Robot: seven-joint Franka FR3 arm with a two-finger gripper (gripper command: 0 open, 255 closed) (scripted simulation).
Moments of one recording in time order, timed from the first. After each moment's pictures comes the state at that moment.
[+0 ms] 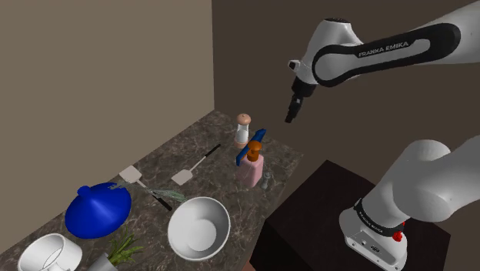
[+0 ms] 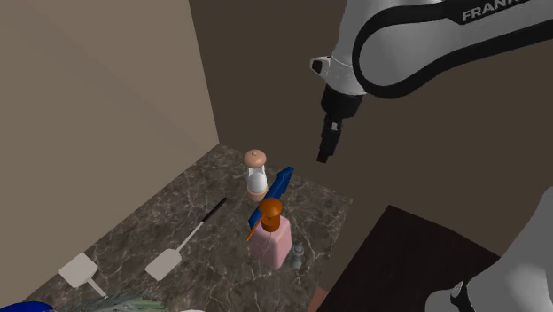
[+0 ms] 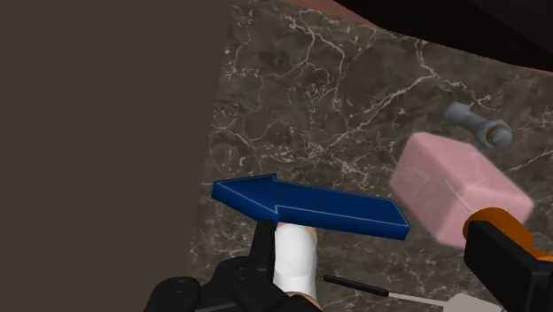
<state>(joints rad) 0.13 -0.46 -0.20 -2.59 -0.01 2.25 -0.55</state>
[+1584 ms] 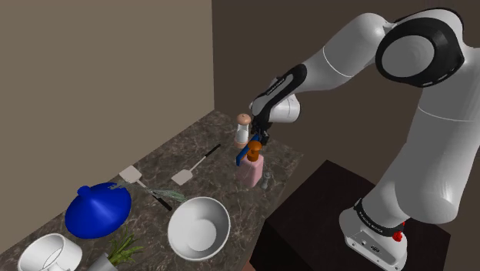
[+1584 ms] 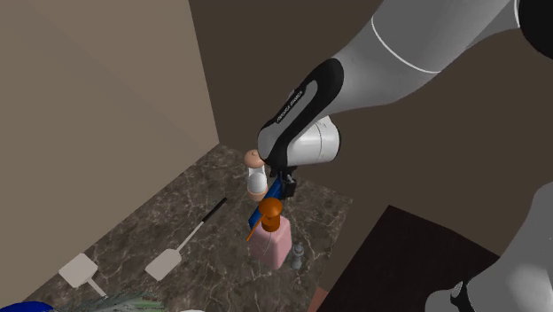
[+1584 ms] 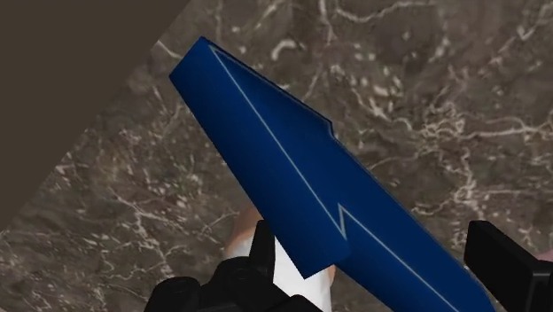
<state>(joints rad) 0.22 0.32 -0.18 -2.35 0.58 2.78 -1.57</state>
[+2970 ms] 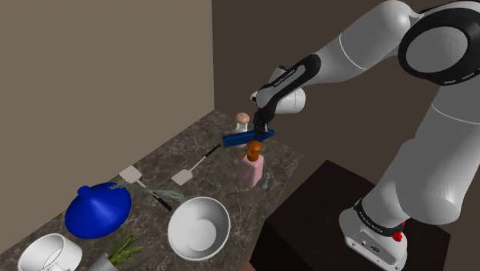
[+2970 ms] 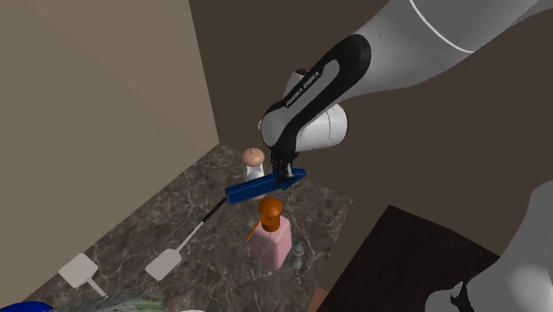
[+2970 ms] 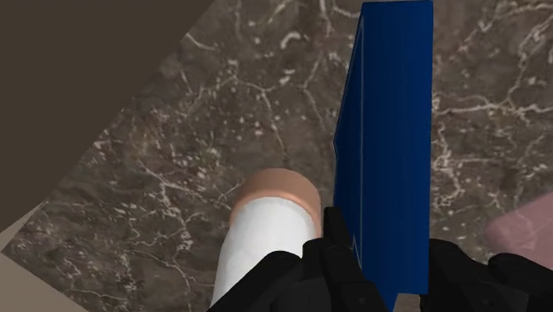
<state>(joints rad) 0.26 0.22 -0.24 -2.37 0.46 2.70 -1.47</state>
